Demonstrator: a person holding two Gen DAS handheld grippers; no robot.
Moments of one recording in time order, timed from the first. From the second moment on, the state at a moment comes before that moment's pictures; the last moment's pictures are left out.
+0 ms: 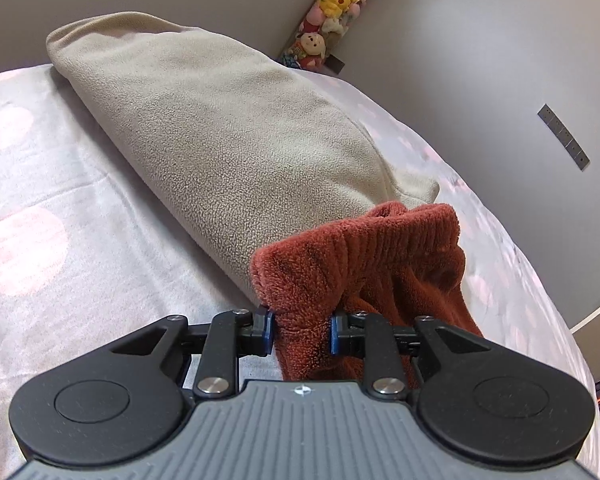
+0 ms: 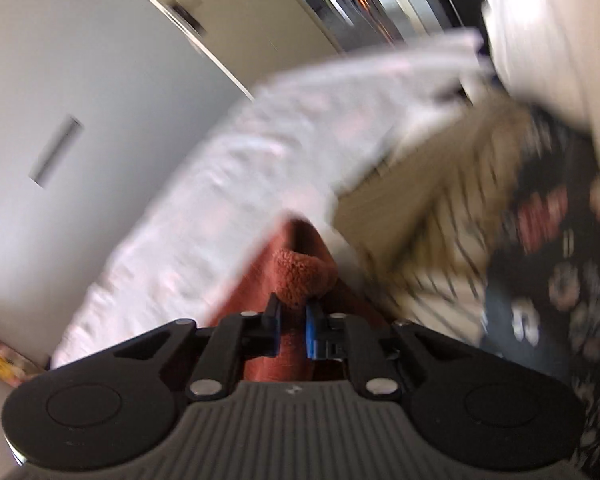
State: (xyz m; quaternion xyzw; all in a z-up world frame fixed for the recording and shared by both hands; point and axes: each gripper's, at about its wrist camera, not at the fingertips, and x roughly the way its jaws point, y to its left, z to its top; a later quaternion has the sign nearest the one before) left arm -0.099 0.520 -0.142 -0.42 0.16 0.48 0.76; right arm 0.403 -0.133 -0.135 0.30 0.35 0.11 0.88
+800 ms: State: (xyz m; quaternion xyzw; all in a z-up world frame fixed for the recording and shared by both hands) left arm -0.027 0.504 -0.062 -0.08 0.32 0.41 0.85; right arm 0.413 -0.122 -0.174 0.20 0.42 0.10 0.88
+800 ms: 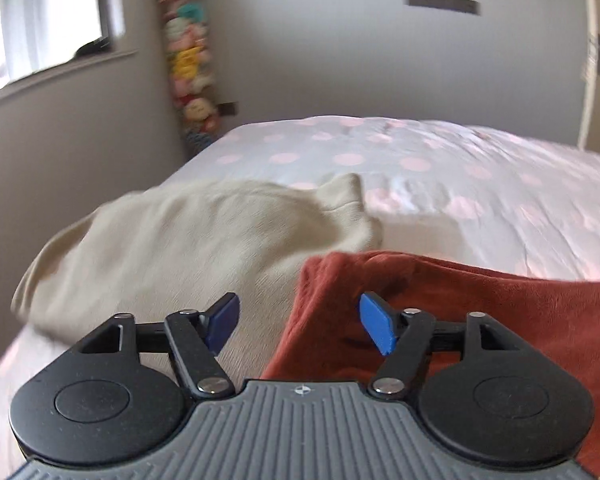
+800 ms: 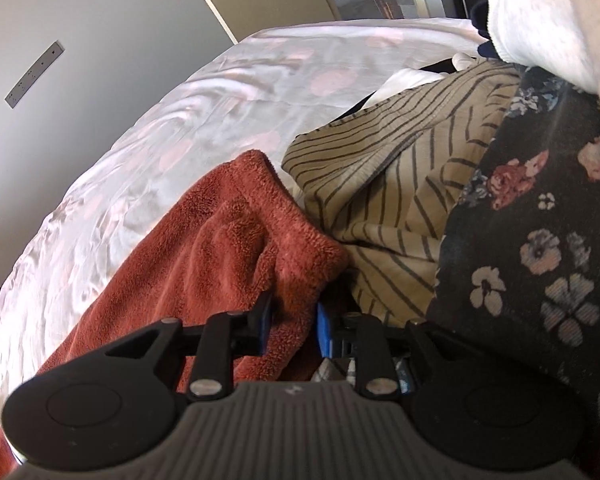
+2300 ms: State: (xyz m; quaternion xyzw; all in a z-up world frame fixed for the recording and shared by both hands) left arm 0.068 0.513 -0.110 0.09 0.41 0.32 0.85; right arm 0.414 -0.120 -0.181 0.16 0.42 0.10 0.89
